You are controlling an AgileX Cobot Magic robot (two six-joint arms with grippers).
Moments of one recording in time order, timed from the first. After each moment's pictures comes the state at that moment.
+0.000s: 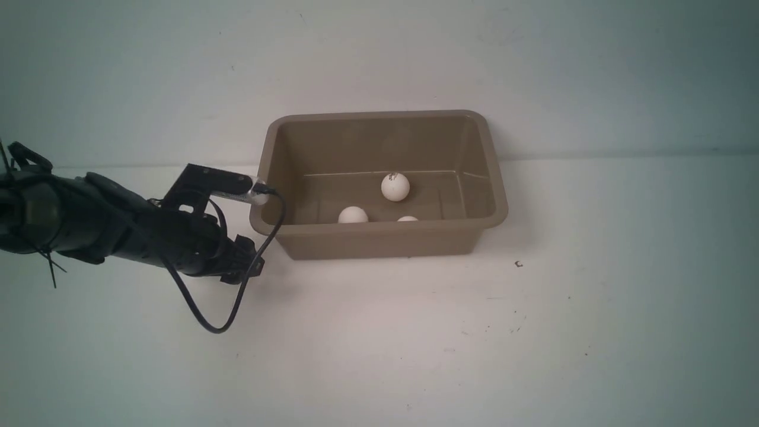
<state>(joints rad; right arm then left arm) 0.53 1.49 -1.91 -0.14 1.22 -0.15 -0.02 1.99 -1.10 -1.03 0.33 1.19</state>
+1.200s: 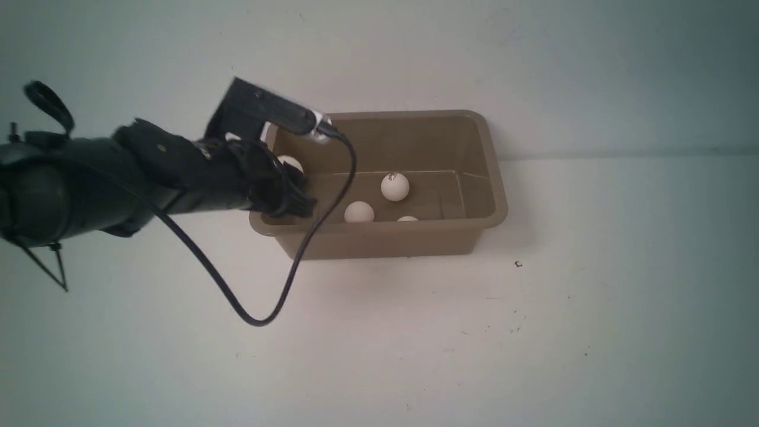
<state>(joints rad) 0.53 1.49 -1.91 -0.15 1.23 -0.17 -0.27 1.76 -1.10 -0.88 0.09 1.05</state>
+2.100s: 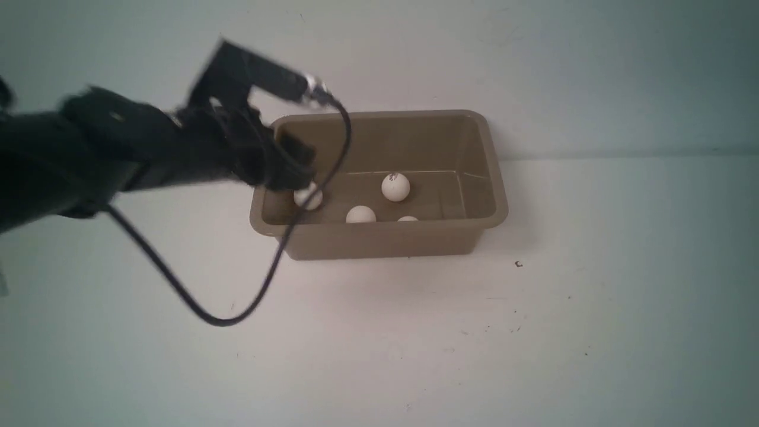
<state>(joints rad) 0.53 1.49 -1.91 -0.13 1.26 -0.16 -0.27 1.54 -1.10 -0.95 0.18 1.12</state>
